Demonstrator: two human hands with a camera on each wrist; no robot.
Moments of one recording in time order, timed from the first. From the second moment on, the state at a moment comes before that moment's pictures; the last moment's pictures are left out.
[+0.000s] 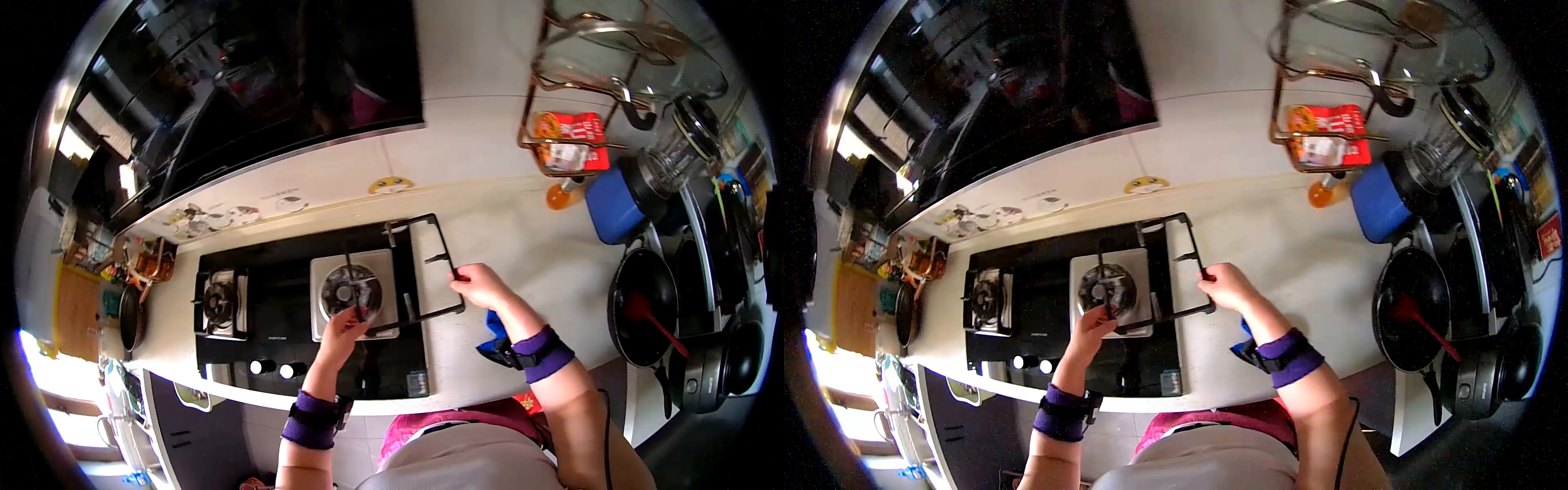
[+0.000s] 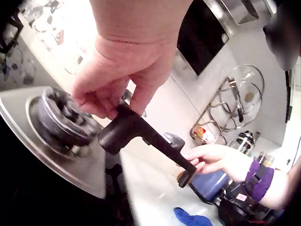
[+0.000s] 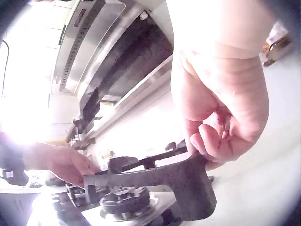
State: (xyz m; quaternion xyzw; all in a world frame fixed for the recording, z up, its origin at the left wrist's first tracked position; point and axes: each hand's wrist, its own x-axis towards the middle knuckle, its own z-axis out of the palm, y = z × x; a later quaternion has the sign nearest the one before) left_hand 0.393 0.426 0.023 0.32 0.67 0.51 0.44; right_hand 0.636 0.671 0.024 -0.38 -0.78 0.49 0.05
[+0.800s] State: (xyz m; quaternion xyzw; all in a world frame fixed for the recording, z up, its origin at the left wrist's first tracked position) left_hand 0.259 0.345 -0.027 0.28 0.70 0.46 0.47; right_hand 0.521 0.550 -0.041 -0.43 -0.76 0.47 0.10
